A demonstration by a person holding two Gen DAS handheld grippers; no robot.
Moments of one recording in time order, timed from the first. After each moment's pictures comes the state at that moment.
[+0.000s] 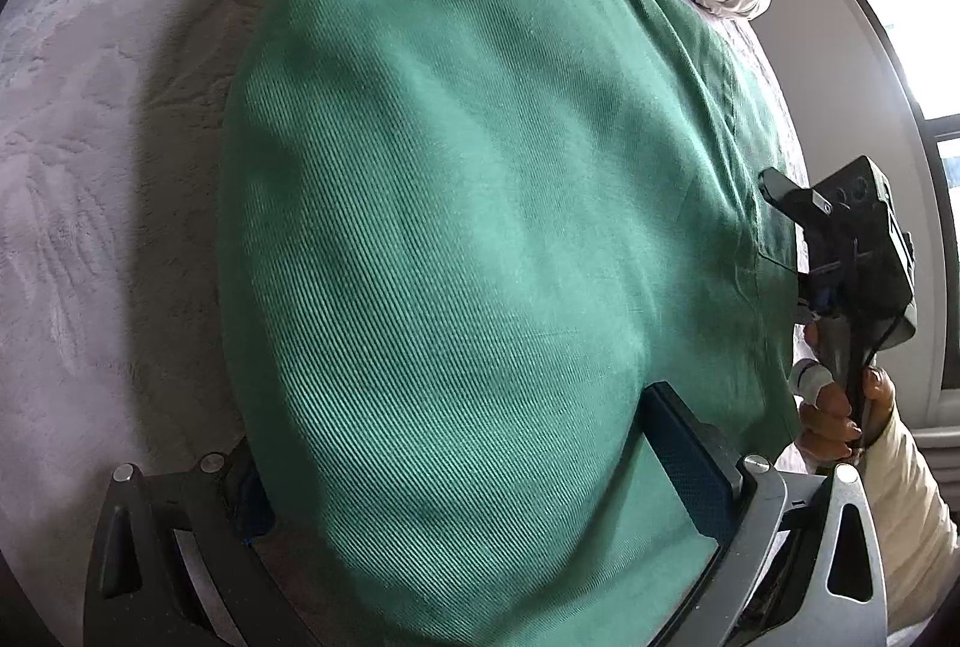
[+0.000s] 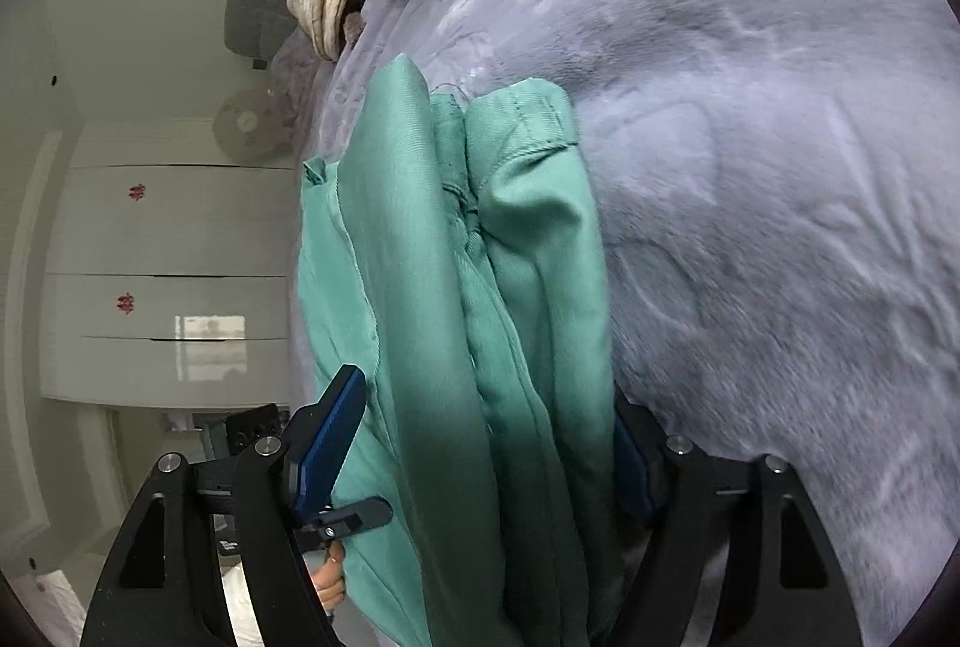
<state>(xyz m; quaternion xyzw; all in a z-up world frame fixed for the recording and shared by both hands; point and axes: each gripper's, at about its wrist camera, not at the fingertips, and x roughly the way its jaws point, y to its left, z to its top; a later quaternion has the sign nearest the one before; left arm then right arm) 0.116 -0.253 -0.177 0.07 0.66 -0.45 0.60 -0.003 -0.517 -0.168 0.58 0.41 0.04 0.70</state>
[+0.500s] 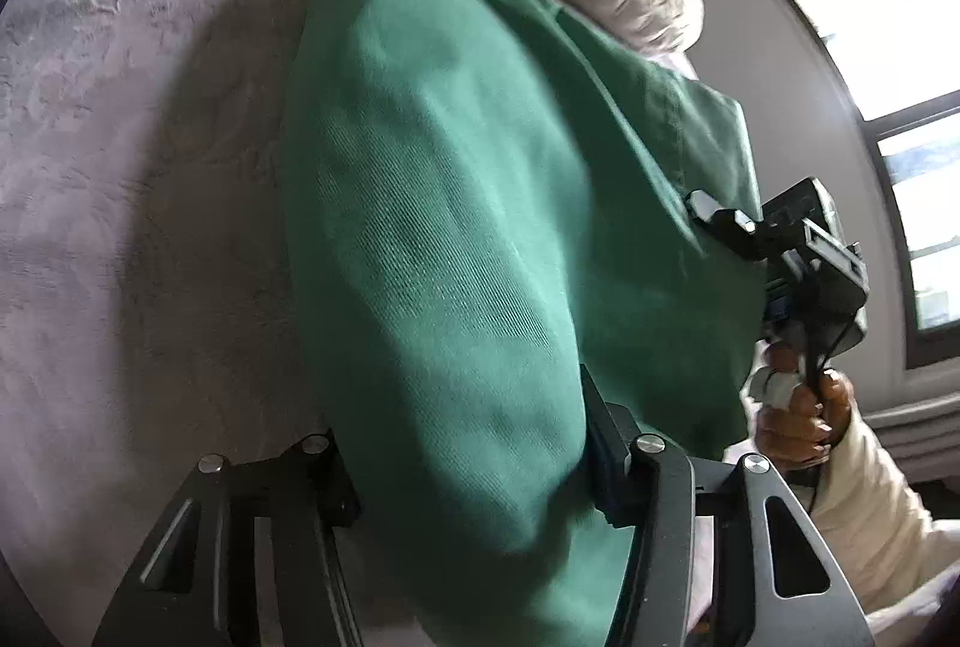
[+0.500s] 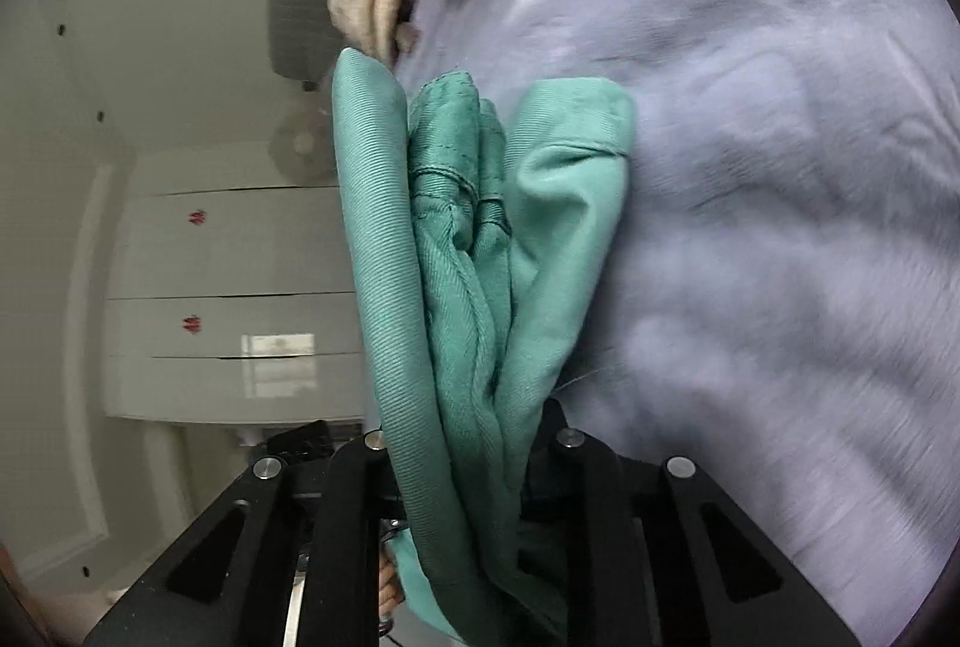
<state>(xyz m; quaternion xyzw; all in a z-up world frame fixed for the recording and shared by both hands) 0.122 -0.215 -0.125 0.02 0.62 -0.50 0.60 0.008 -0.492 -0.142 0.64 0.34 0.08 0.69</state>
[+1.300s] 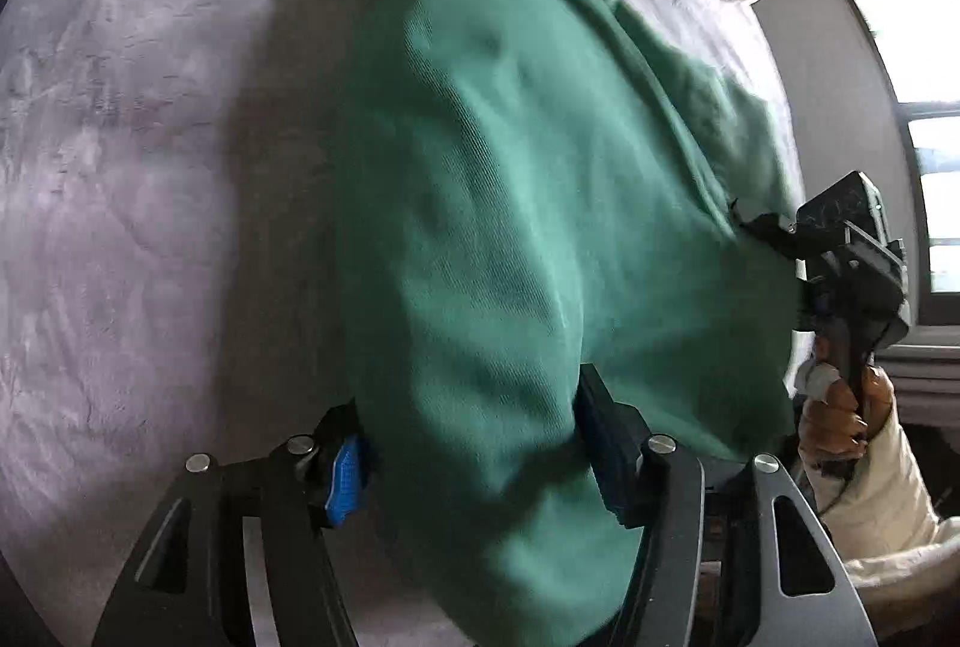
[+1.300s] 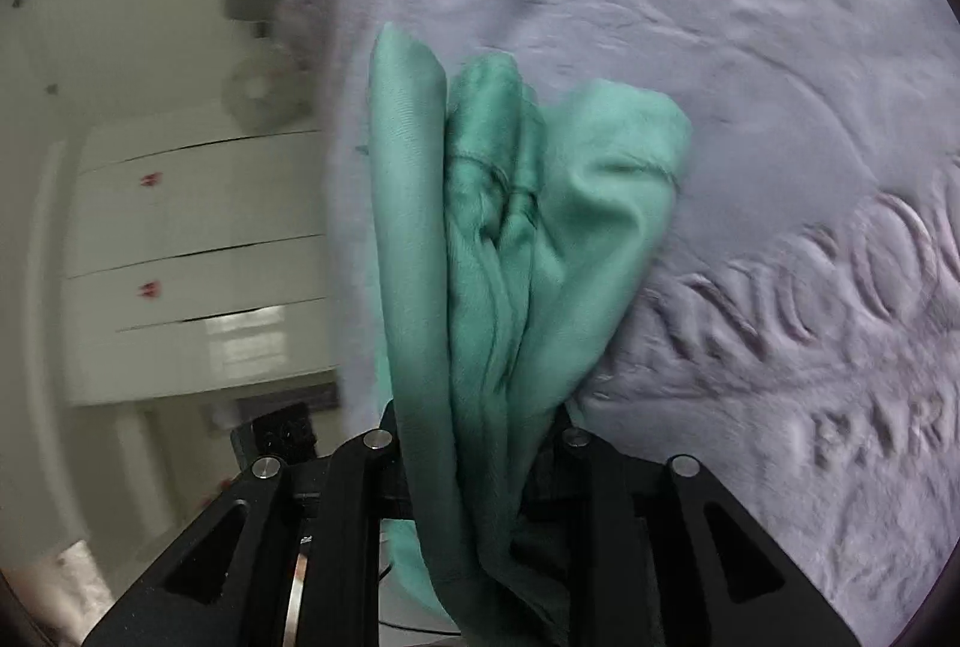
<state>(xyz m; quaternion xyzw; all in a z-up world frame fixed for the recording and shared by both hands) 0.121 0.054 -0.146 0.05 0.69 -0.44 0.57 -0.019 -0.267 -0.138 0.61 0.44 0.02 0.65</state>
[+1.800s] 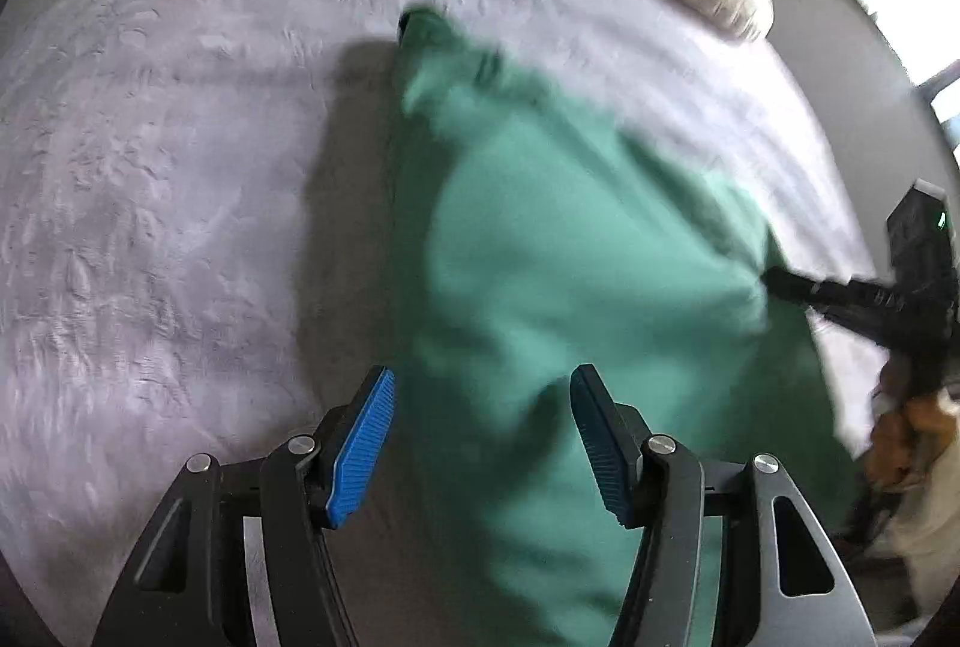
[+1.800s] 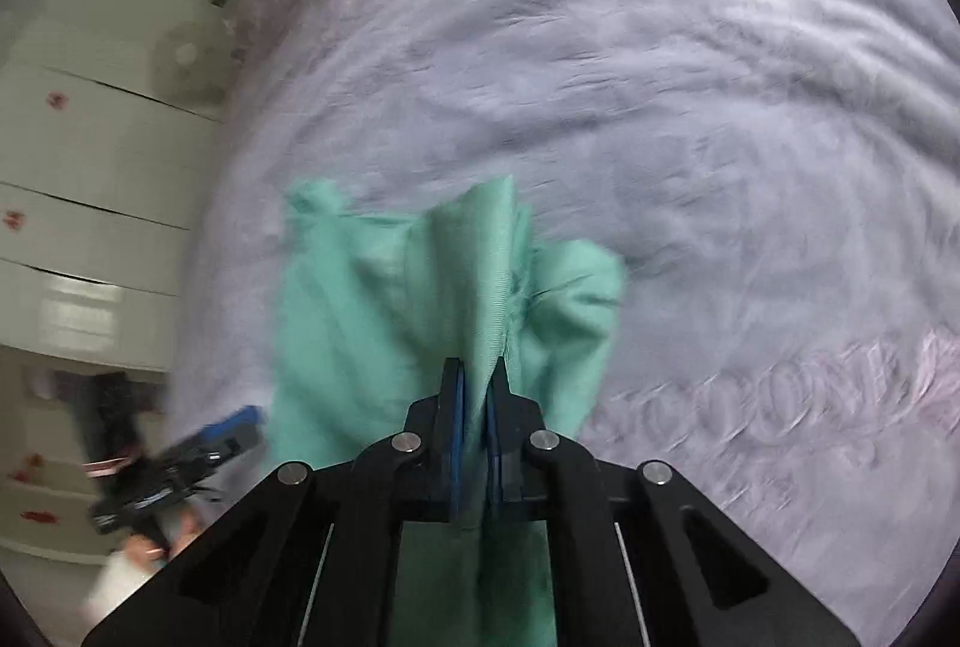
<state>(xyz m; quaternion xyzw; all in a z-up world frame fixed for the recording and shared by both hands) 0.135 -0.005 -0.133 0.12 0.59 -0.42 0.68 0.001 -0.286 -0.100 0.42 0.50 -0.11 0.75</state>
